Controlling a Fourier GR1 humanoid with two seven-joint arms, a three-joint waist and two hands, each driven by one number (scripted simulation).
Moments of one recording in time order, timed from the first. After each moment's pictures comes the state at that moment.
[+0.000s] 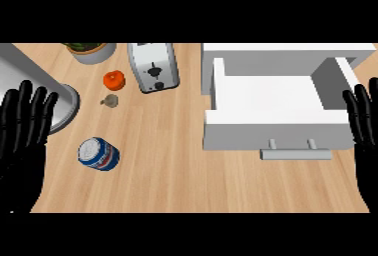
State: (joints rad) left arm 0.02 0.12 -0.01 -2.10 0.02 0.00 -0.03; right arm 0.01 -0.14 -0.02 -2.10 0.00 -0.02 -0.02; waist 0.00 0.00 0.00
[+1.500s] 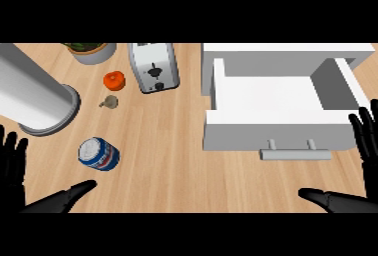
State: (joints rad) left arm 0.23 0.01 0.04 -2.19 -0.13 0.32 0.36; right arm 0.12 -0.09 -0.11 -2.10 -0.06 -0.03 0.18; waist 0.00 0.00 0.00
